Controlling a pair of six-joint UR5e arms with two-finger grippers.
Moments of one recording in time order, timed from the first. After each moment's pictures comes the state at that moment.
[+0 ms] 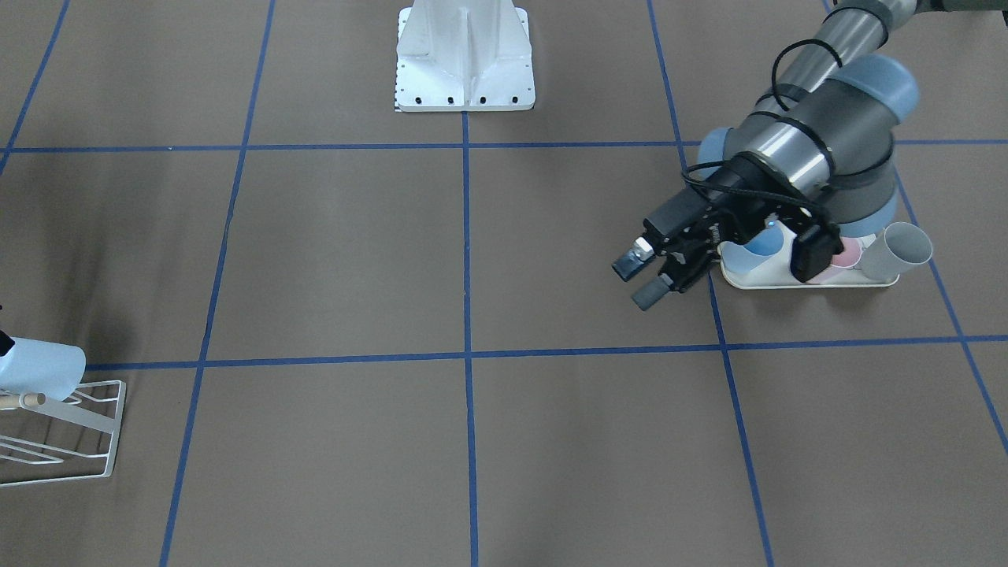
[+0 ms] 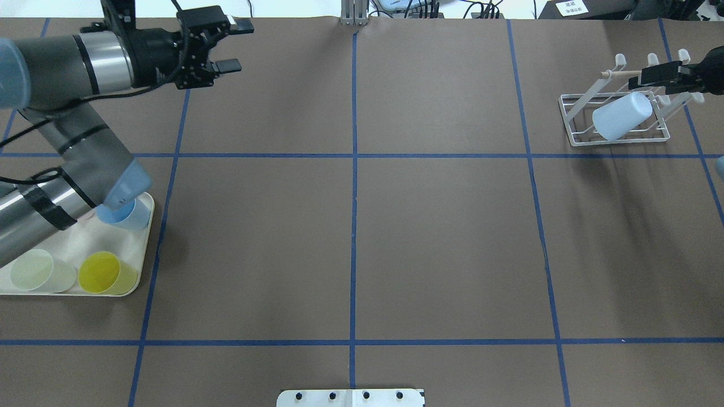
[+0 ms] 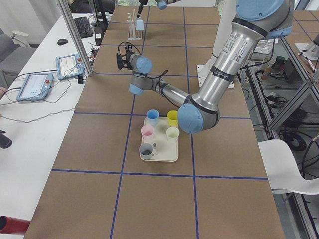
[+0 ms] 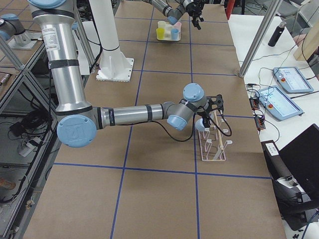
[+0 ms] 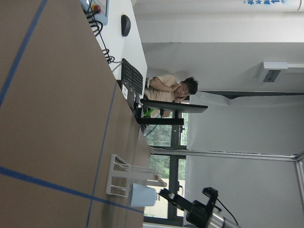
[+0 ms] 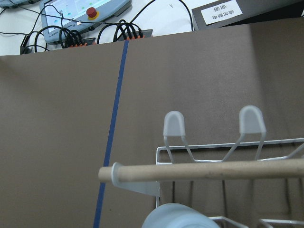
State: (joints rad) left arm -0.96 -2.09 -1.43 -2.99 -1.97 -1.76; right arm 1.25 -1.42 1.51 -0.71 2.23 0.86
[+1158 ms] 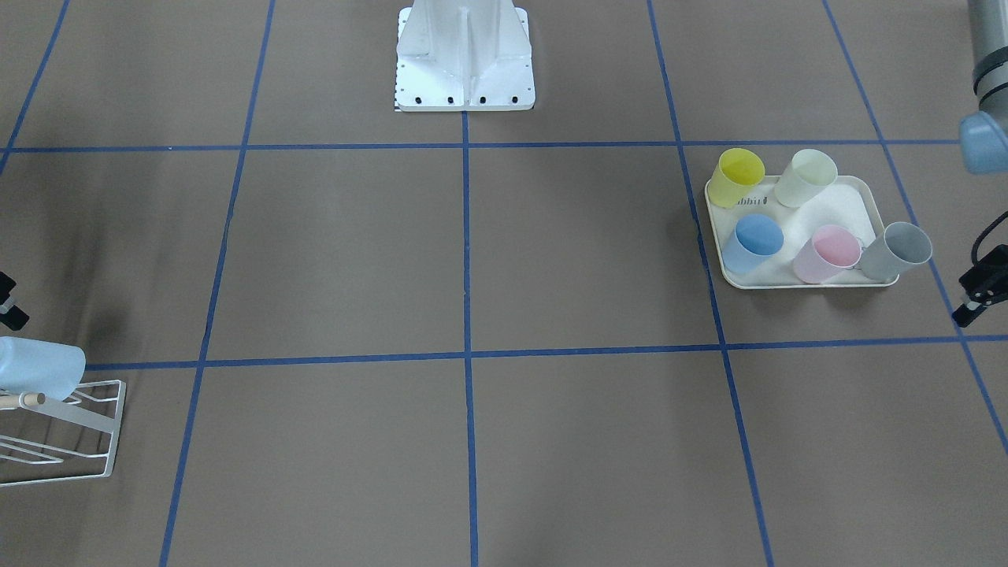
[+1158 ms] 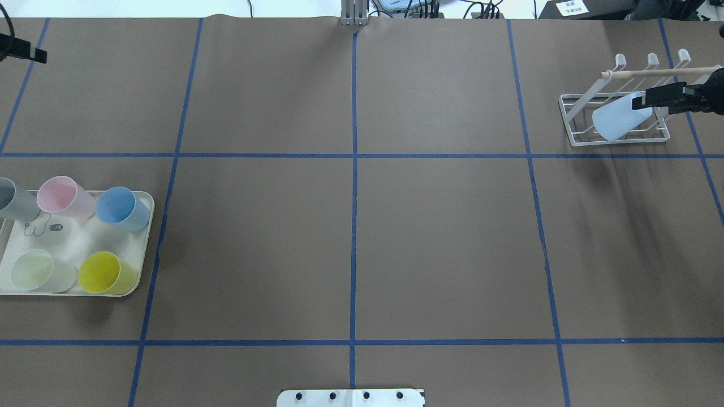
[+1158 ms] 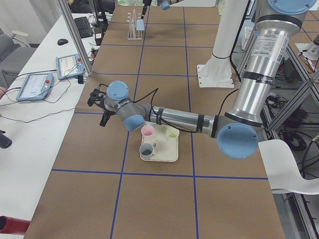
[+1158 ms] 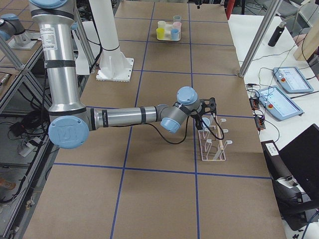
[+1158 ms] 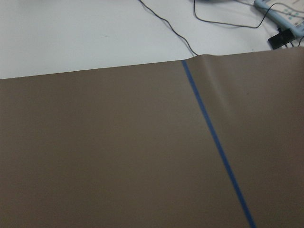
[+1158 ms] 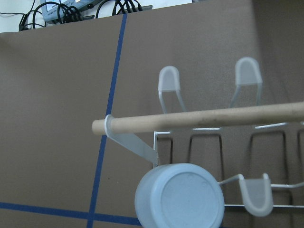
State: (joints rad) left arm -1.37 -1.76 -1.45 -2.24 -2.29 -0.38; right arm 1.23 -1.48 1.55 -0.70 2.25 0.86
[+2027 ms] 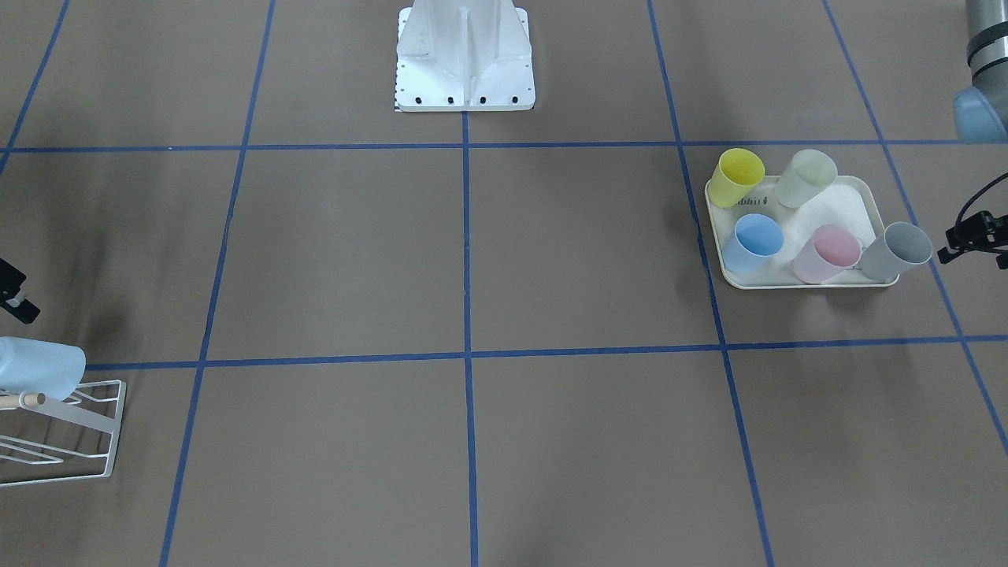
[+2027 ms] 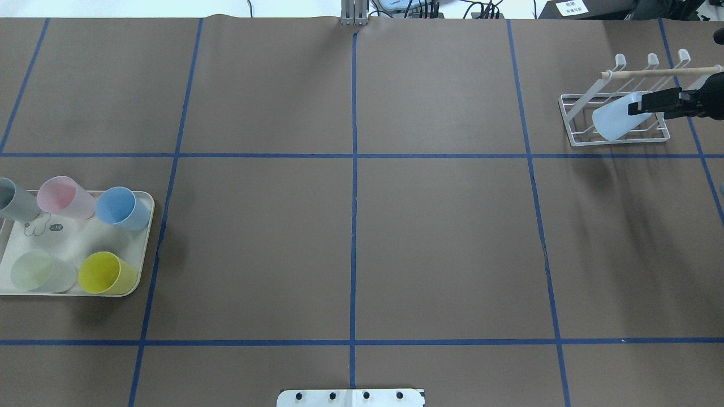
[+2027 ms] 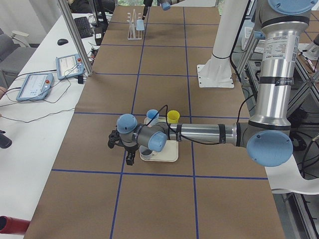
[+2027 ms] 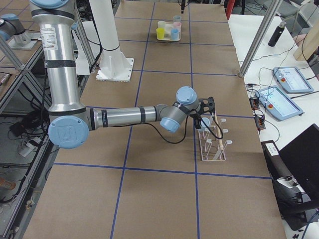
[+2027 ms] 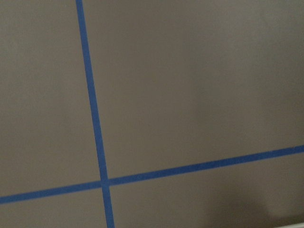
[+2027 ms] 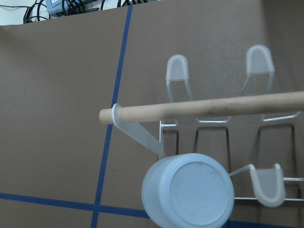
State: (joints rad) left arm -1.31 -1.60 -1.49 -1.93 -2.35 -0.27; right arm 1.22 -1.48 1.55 -0.70 2.27 0.86
